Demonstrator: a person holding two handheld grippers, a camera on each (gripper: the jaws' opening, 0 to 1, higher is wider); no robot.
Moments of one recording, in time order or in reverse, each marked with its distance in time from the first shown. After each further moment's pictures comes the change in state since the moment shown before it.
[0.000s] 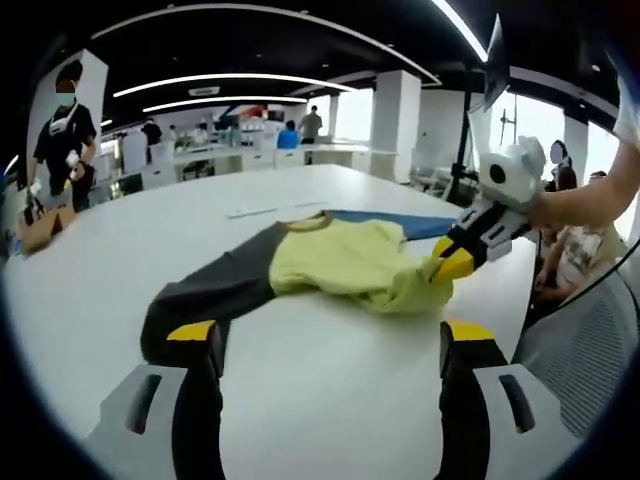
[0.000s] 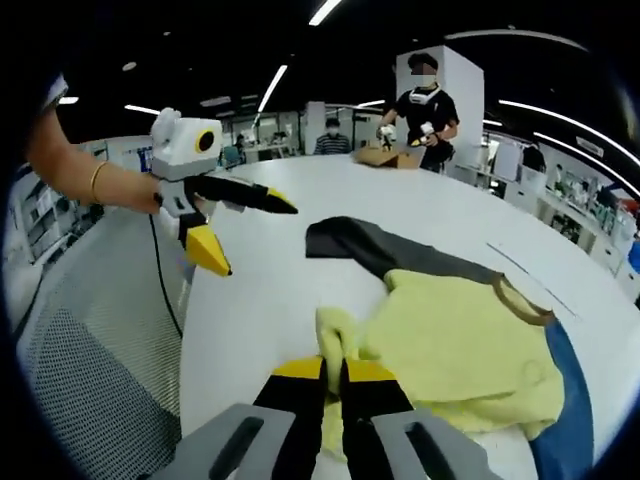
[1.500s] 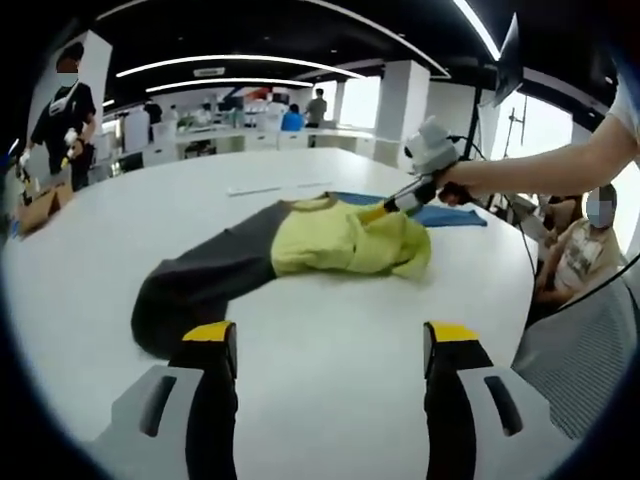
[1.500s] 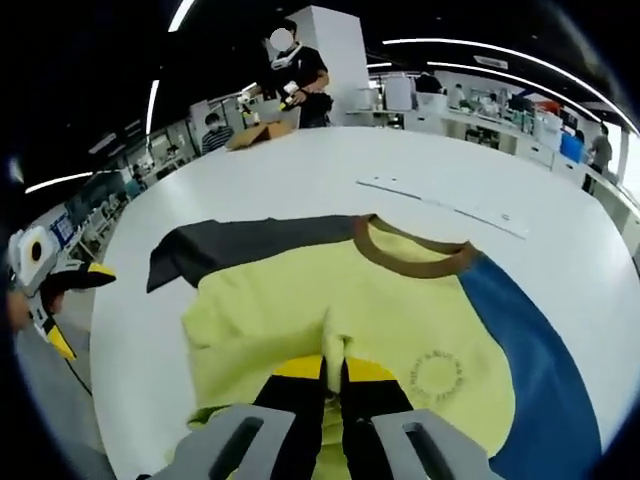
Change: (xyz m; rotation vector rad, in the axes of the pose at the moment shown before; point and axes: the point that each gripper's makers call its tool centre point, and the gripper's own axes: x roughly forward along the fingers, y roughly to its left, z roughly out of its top) left arm 0.011 0.016 -0.019 -0.055 0.068 -0.003; right arm 0.047 -0.166 -0.050 0.400 0.176 -0.269
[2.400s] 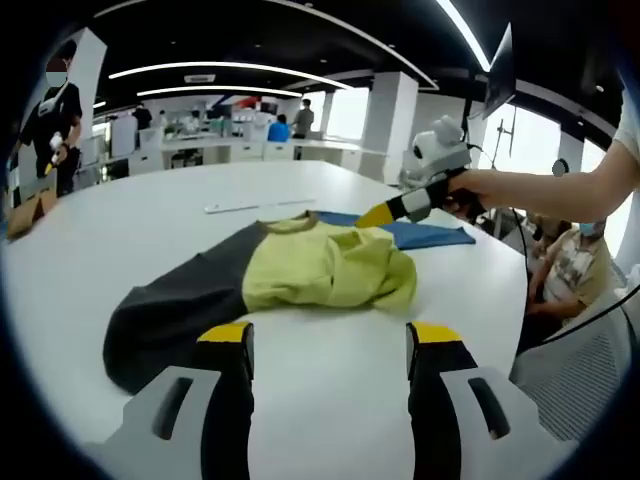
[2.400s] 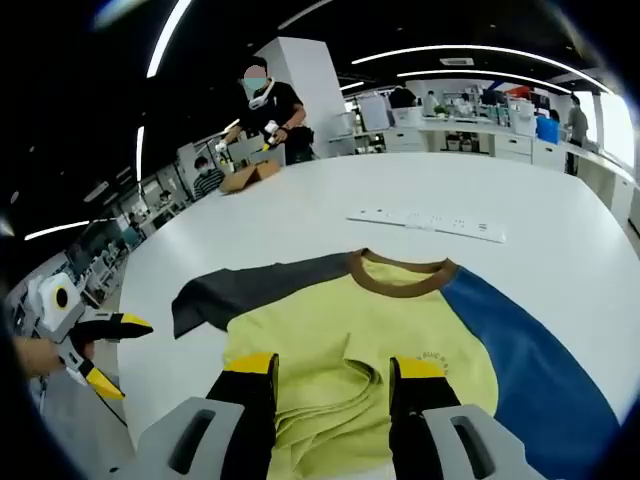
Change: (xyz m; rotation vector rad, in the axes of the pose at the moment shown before) left arm 0.032 -0.025 0.035 0.000 -0.055 -0.071; right arm -0.062 0.016 0.025 0.132 -0.153 0.023
